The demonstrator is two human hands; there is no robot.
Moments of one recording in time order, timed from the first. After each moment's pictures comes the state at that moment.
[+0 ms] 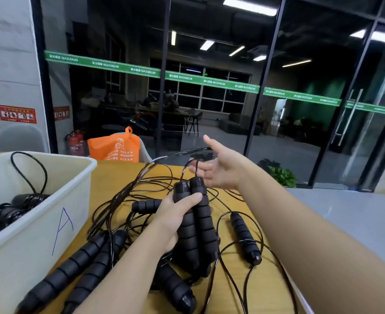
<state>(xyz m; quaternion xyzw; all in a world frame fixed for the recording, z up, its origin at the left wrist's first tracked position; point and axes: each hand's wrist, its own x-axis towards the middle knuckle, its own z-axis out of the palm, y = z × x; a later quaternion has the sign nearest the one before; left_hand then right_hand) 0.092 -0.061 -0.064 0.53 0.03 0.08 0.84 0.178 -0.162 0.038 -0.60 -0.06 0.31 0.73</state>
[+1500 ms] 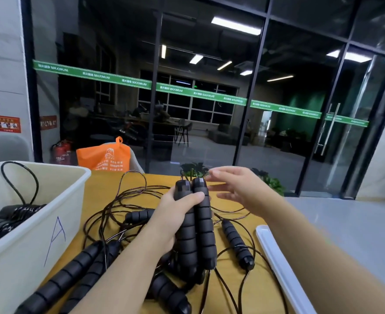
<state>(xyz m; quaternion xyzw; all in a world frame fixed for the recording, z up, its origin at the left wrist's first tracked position) 0.081 -0.068 -0.038 0.57 -0.03 0.11 0.82 0.150 -0.218 0.022 -0.78 -0.22 0.05 0.58</state>
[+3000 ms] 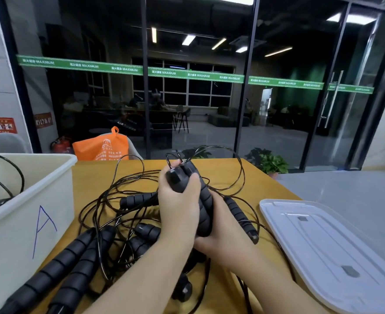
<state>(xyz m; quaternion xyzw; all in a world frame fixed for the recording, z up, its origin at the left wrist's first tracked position) 0.085 -0.110 -0.063 0.55 0.02 0.35 0.76 0.096 -0.207 -0.099 -0.83 -0.28 -0.06 0.48</state>
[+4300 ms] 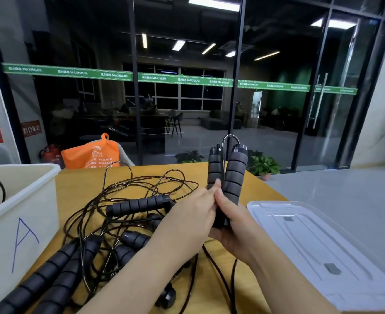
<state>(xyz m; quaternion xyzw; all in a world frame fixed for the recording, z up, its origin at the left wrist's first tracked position) 0.069 -0.118 -0.058 0.91 -0.24 0.28 0.22 0.099 -0.239 -0.069 -0.52 -0.14 0.16 0.83</state>
